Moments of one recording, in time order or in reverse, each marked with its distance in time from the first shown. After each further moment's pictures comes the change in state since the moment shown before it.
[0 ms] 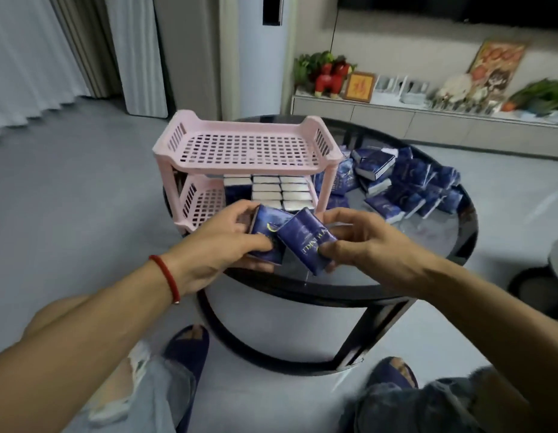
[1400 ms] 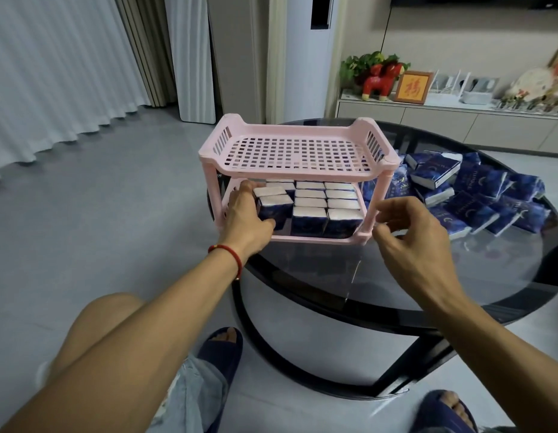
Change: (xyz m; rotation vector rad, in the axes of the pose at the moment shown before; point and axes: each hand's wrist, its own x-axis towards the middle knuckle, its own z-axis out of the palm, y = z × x) left_hand 0.083 -0.039 -0.050 0.617 0.573 0.206; right_hand 0.055 0.040 0.010 -0.421 0.743 -0.167
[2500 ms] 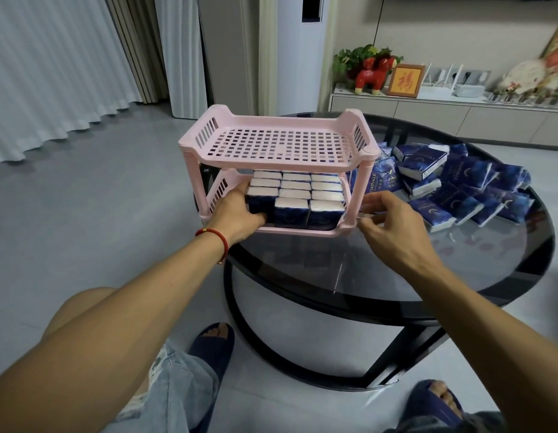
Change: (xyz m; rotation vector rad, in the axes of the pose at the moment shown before) left_hand 0.014 -0.004 0.005 0.105 -0.163 0.030; right_hand 0.030 0.037 0.005 -0.141 -0.147 0.052
